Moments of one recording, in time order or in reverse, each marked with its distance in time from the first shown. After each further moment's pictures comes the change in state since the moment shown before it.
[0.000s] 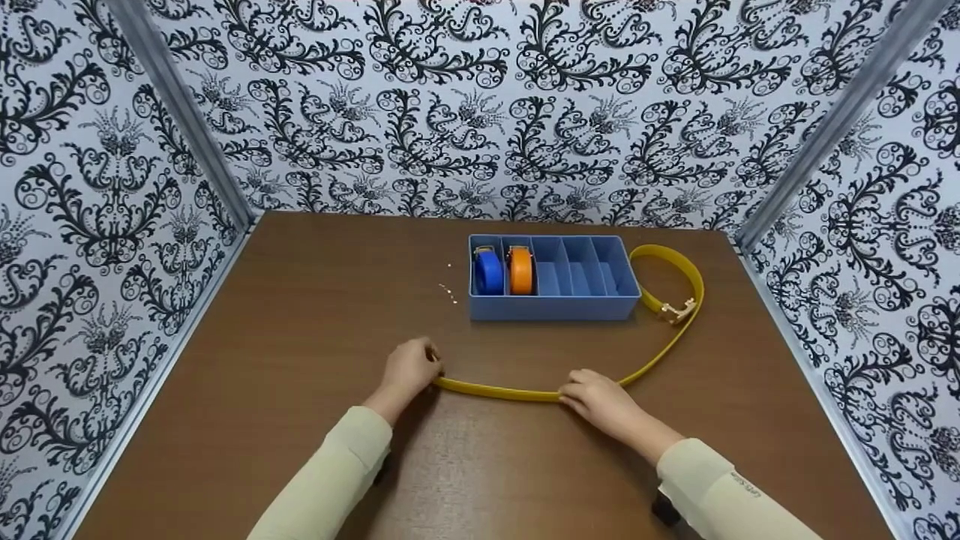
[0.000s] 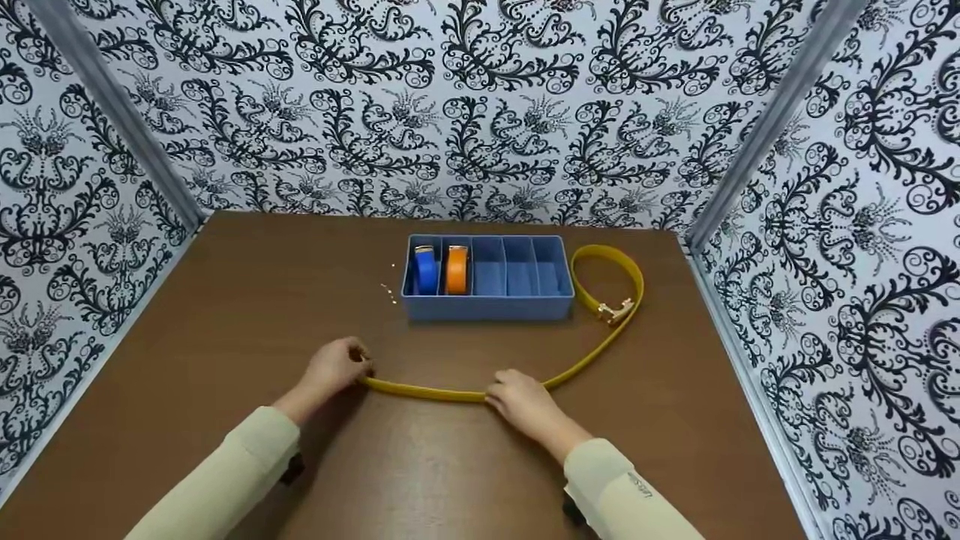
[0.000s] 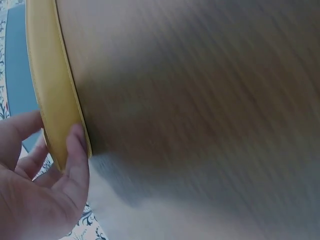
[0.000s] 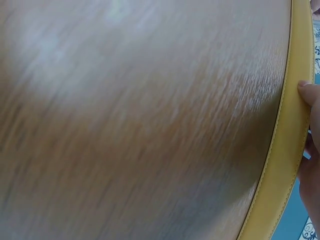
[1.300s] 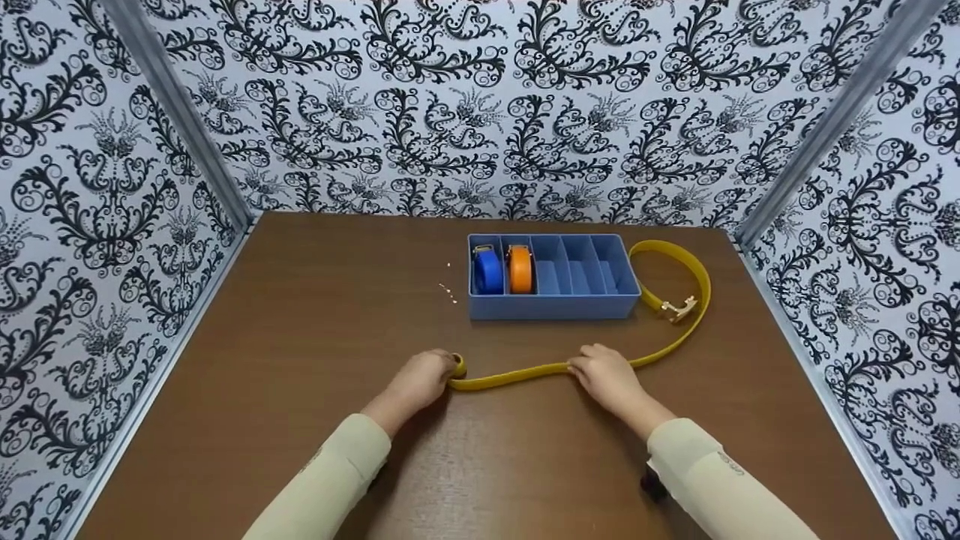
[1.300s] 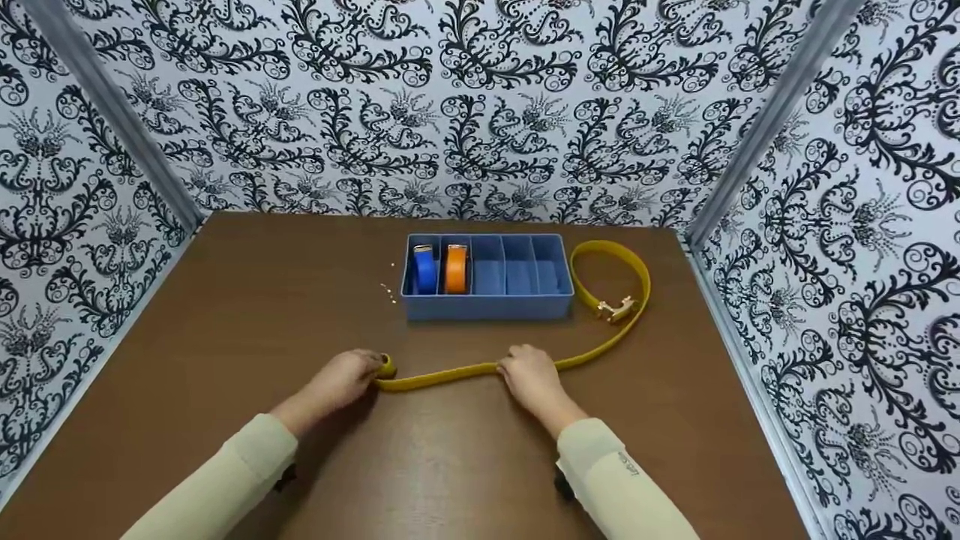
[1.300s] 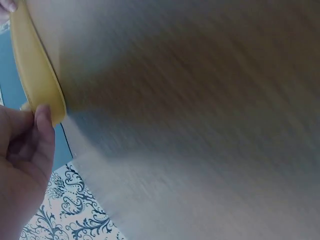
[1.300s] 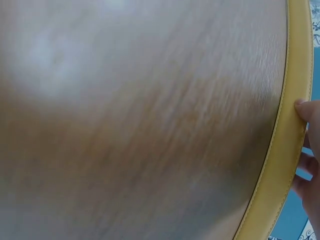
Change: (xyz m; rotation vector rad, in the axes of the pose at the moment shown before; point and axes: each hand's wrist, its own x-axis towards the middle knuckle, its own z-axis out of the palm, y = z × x) left_hand -0.007 0.002 0.007 0.286 -0.110 0.581; right_hand 0.021 0.022 -0.004 -0.160 0.086 0.138
